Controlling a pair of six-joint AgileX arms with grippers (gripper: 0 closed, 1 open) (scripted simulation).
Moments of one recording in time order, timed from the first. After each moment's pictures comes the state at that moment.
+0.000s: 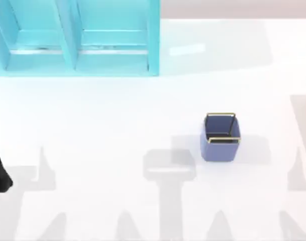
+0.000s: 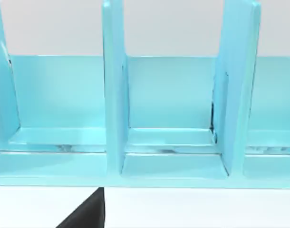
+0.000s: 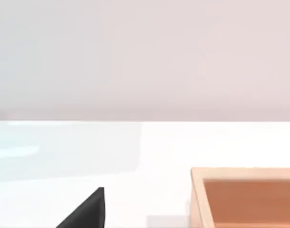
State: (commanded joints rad) left arm 0.00 0.00 0.00 0.00 0.00 0.00; right arm 0.00 0.00 0.00 0.00 0.00 0.00
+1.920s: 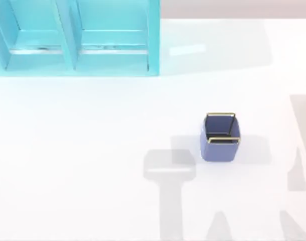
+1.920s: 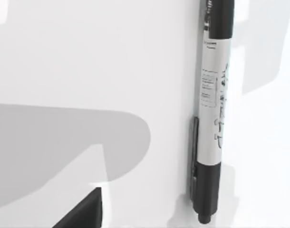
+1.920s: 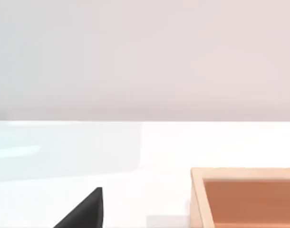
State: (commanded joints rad) left arm 0.78 1.86 1.13 -0.63 0.59 -0.38; right arm 0.00 0.00 0.00 0.00 0.00 0.00
